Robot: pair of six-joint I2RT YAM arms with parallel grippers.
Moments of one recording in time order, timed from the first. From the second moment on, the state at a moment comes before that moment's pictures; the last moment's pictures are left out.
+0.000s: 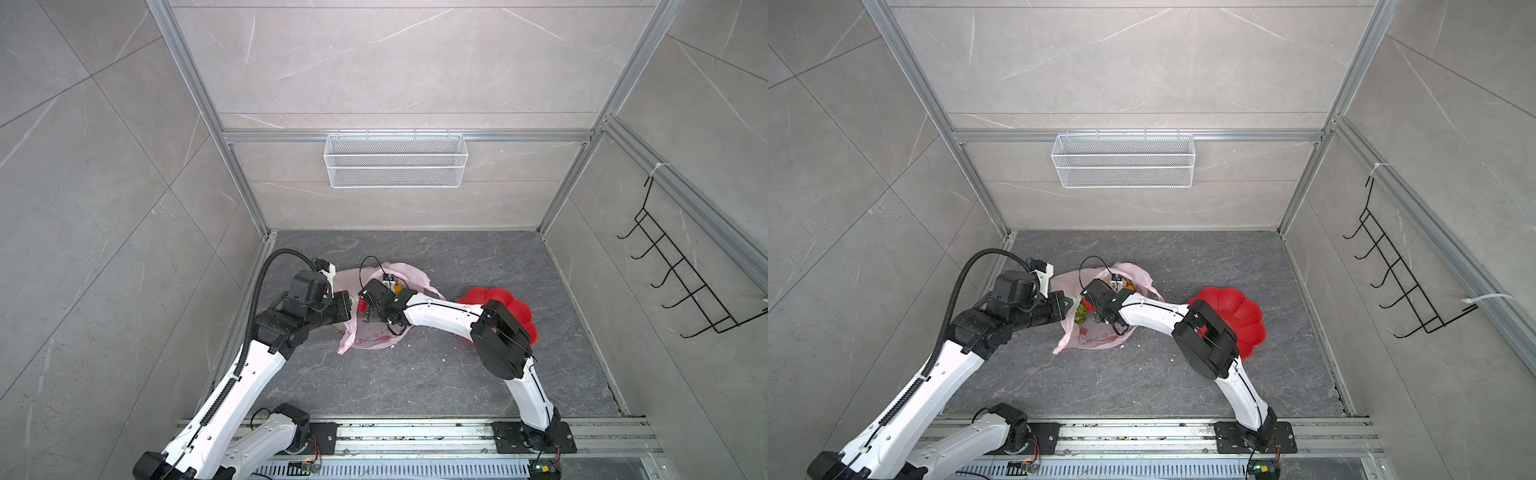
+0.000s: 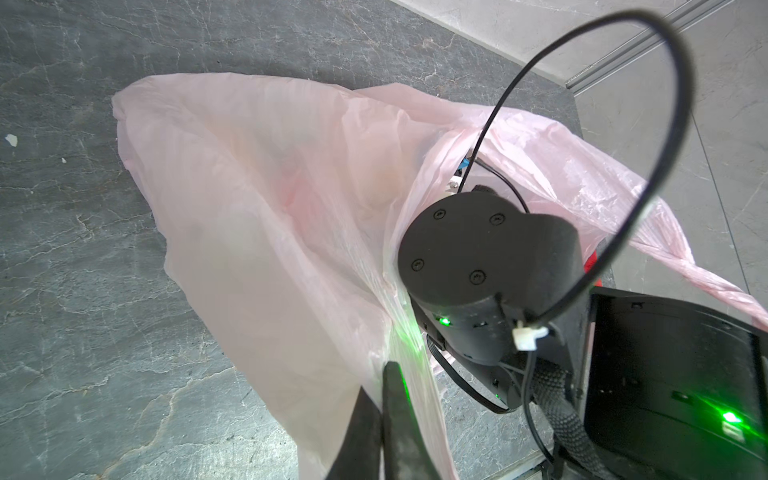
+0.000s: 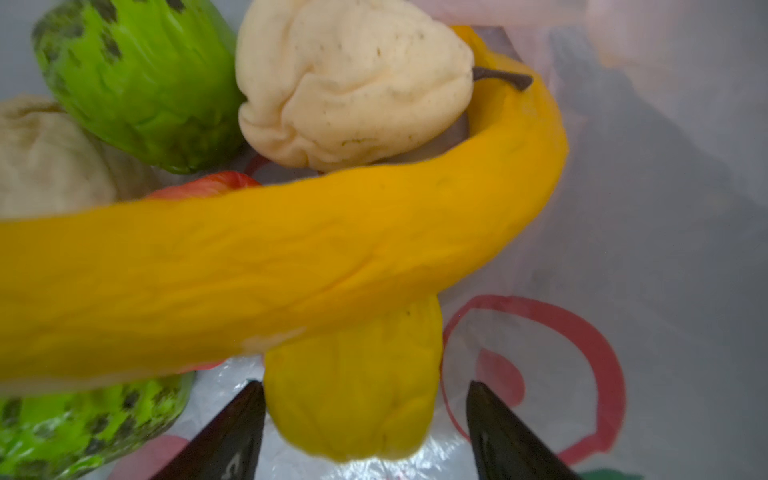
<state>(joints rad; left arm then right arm) -0.44 0.98 1.04 -0.78 0.14 -0.54 0.94 2.19 1.68 -0.56 0.31 0.87</state>
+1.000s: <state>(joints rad) -0.44 1.00 1.04 -0.78 0.14 -0.54 0.92 2.24 1.68 -0.47 0.28 0.87</state>
